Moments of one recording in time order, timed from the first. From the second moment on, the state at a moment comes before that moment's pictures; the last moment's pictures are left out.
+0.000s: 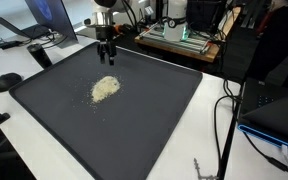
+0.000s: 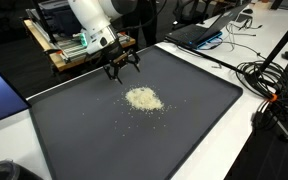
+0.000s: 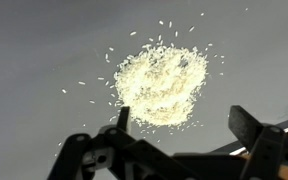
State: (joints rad) arm -0.59 0.30 0.41 -2.38 1.16 2.92 -1.11
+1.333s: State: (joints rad) arm 0.03 0.11 -0.20 -2.61 0.06 3.04 -0.05
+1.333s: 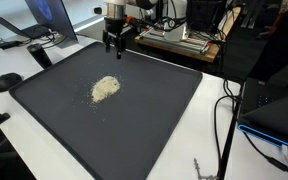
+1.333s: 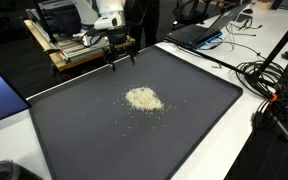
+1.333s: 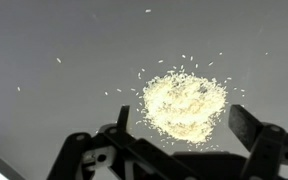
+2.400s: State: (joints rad) arm 0.22 0.27 -0.06 -1.94 -0.35 2.11 0.41
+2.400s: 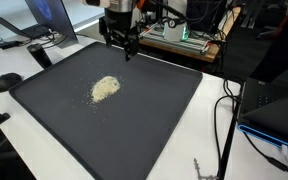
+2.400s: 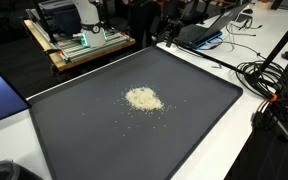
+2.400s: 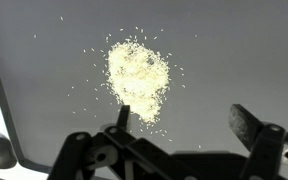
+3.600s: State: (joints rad) arm 0.16 0.82 -0.10 -1.29 -0.35 1.80 0.37
